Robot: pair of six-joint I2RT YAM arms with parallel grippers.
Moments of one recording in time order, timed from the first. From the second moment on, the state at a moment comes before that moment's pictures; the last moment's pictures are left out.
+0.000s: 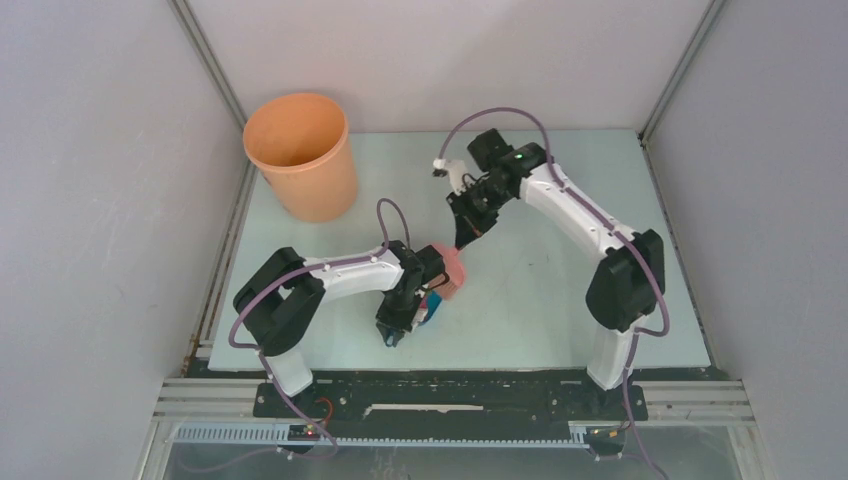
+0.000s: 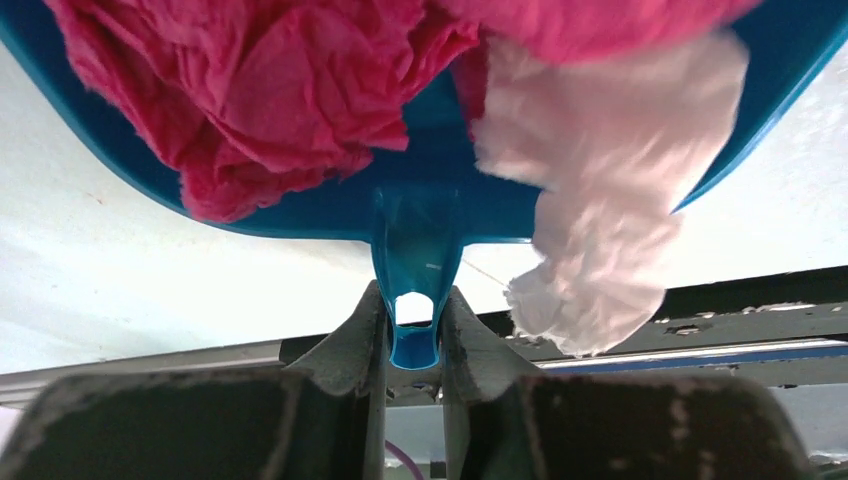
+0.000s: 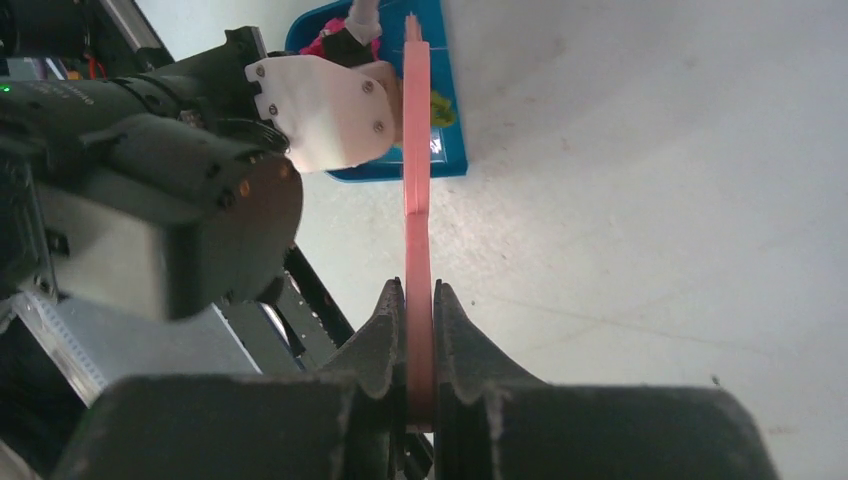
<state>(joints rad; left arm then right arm) -0.87 1.74 1.05 -1.01 0.03 -0.49 0.58 1.88 1.78 -1.10 -0.53 -0.20</state>
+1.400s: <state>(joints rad) -0.72 1.64 1.45 -1.13 -0.11 -0.46 0.05 1.45 1.15 -0.81 -0.62 -0.19</state>
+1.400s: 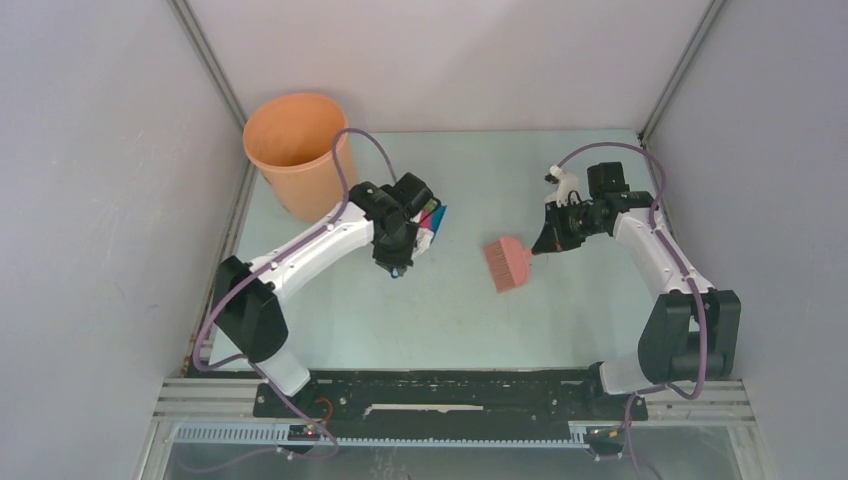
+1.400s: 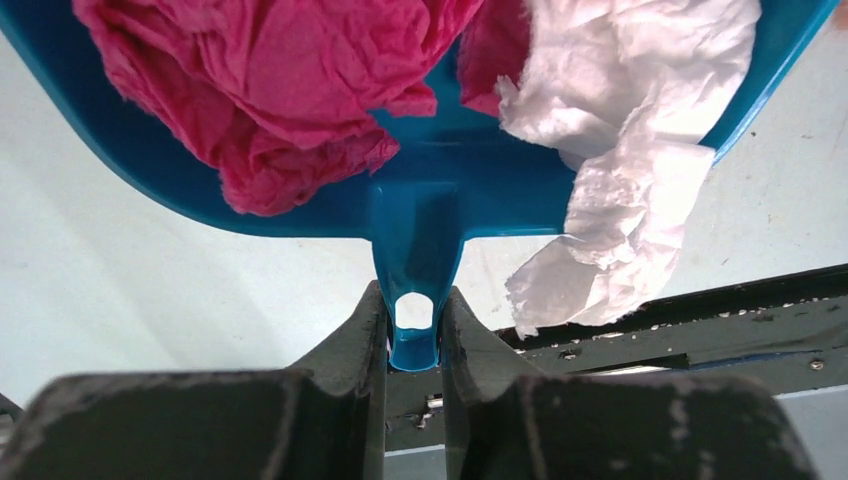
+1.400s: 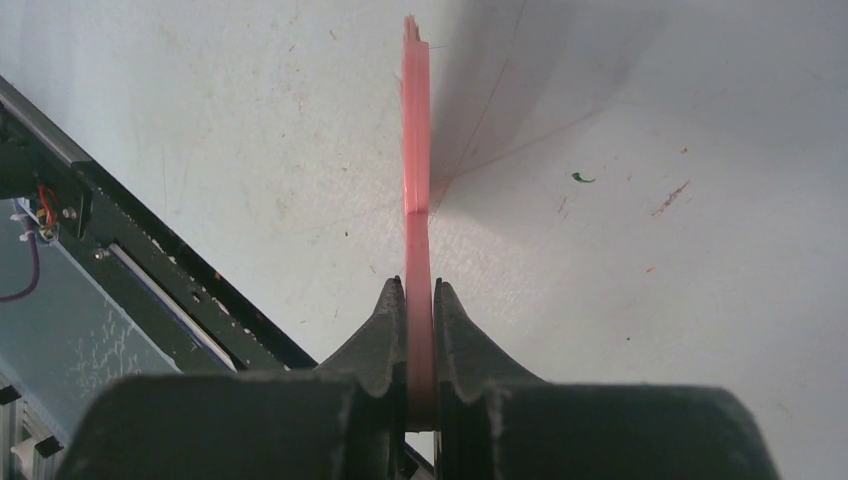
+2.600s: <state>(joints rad) -0.22 1.68 2.00 -1.27 0.15 -0.40 0.02 1.45 1.14 -0.81 -0.66 -0.21</state>
